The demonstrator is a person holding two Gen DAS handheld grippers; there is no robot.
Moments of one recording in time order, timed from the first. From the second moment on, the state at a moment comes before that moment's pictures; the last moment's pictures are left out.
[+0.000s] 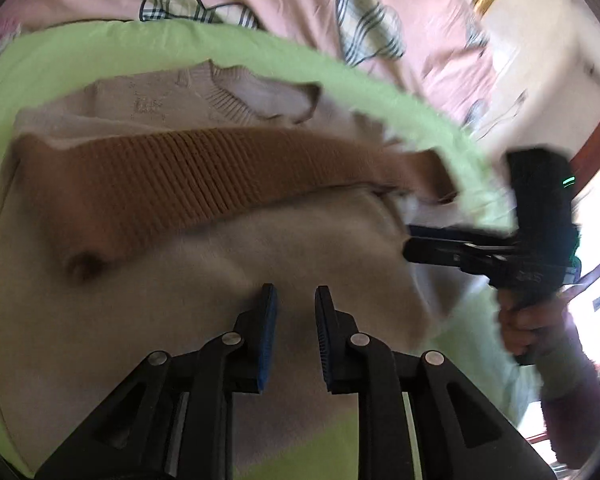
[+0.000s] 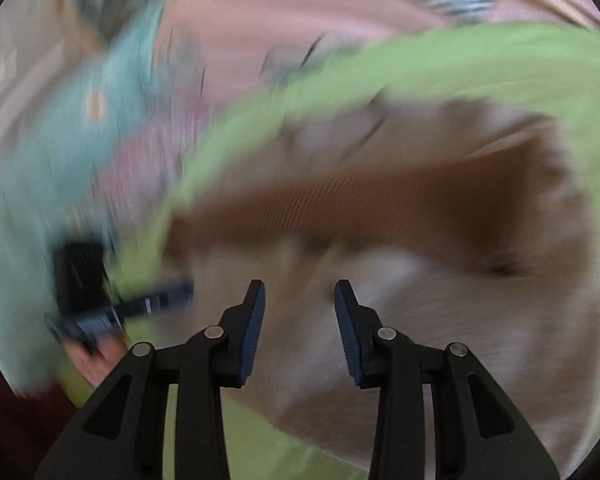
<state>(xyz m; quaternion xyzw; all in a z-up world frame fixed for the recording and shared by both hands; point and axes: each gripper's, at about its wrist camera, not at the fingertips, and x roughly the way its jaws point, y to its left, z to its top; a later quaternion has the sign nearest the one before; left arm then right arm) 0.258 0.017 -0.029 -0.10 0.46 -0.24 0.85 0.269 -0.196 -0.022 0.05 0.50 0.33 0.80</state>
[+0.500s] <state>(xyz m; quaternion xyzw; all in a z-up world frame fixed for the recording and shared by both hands) 0.332 0.161 -0.008 -0.27 0.39 -0.05 0.88 0.340 -0.315 -0.026 0.20 0.42 0.10 0.88</state>
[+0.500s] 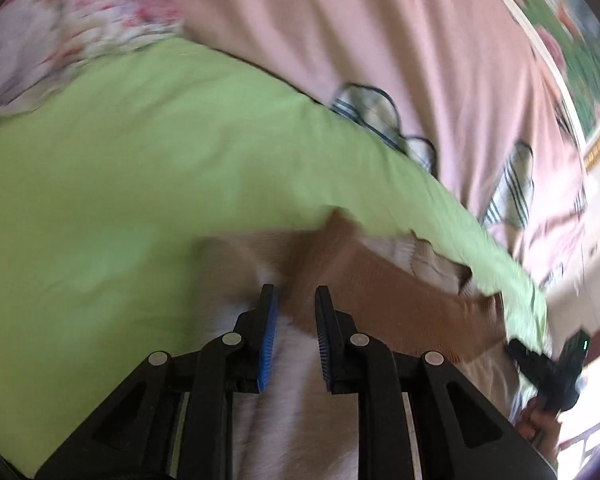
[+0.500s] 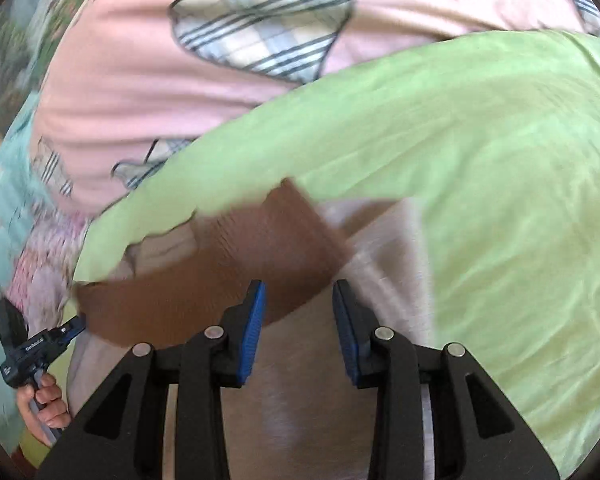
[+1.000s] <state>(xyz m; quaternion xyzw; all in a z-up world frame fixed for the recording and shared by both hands) 0.151 0.138 -0.003 -0.29 0.40 -0.09 0.86 0.216 -0.300 -0.011 0.24 0.42 0.14 0.86</state>
